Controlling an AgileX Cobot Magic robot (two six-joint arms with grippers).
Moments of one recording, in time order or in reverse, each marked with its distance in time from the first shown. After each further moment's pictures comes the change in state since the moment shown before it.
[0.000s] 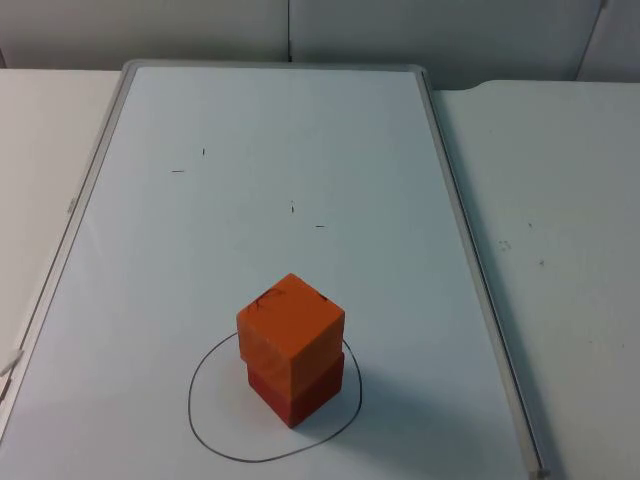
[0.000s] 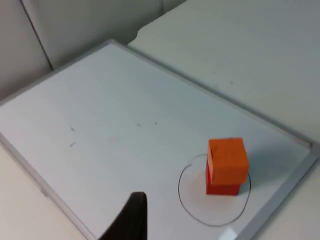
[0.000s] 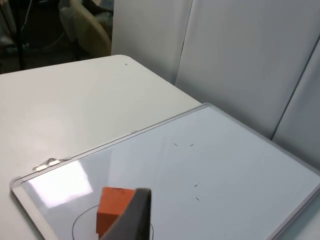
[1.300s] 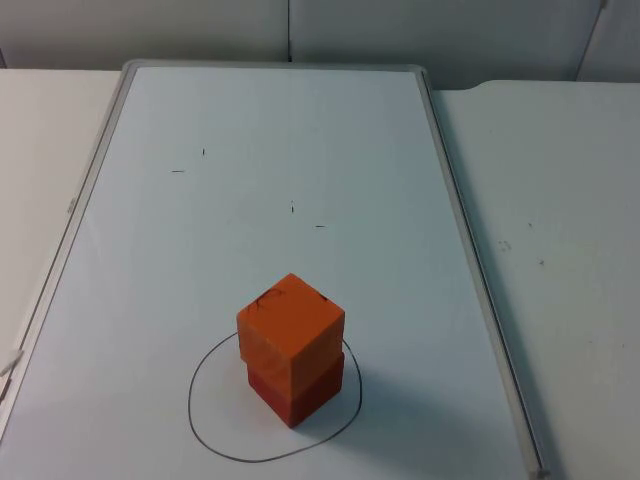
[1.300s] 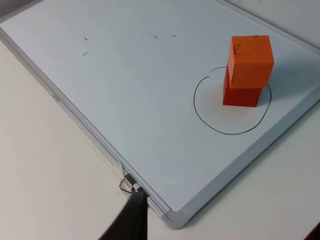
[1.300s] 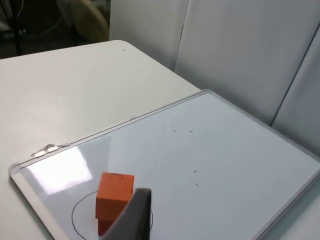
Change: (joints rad) right arm 0.000 0.000 0.000 -0.002 0.040 0.000; left arm 0.000 -0.343 0.171 0.071 0.287 -0.061
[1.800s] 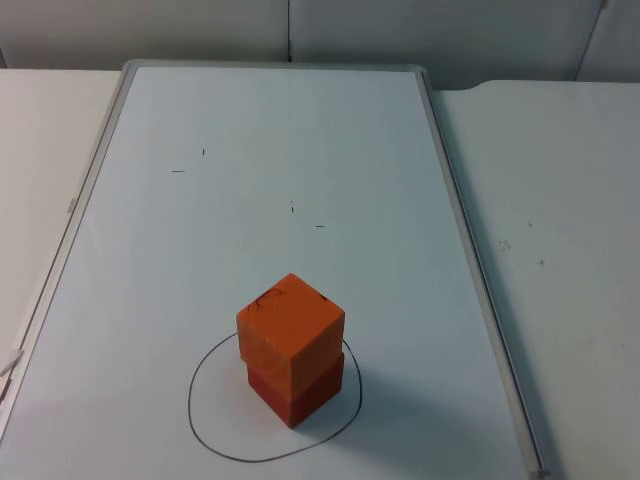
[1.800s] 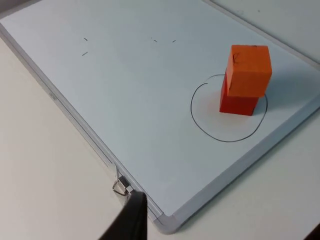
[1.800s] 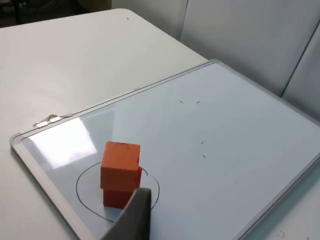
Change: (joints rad) right arm 0.000 0.000 0.077 -0.004 -0.002 0.021; left arm 0.000 0.000 0.000 -0.002 -0.014 -0.053
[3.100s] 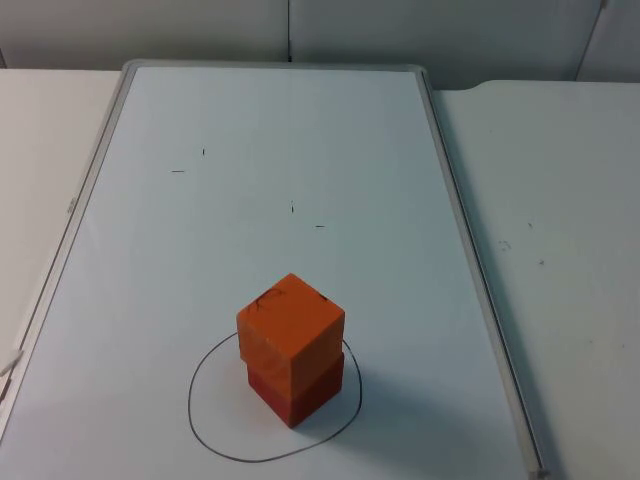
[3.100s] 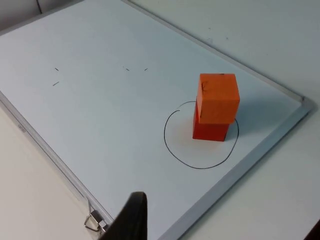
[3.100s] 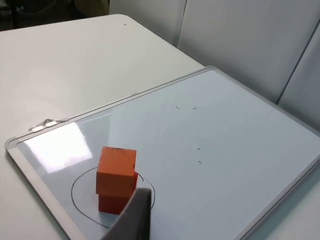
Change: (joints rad) right arm 0.000 0.000 0.004 -0.014 -0.020 0.000; left arm 0.000 0.000 0.046 -0.081 -0.120 0.043
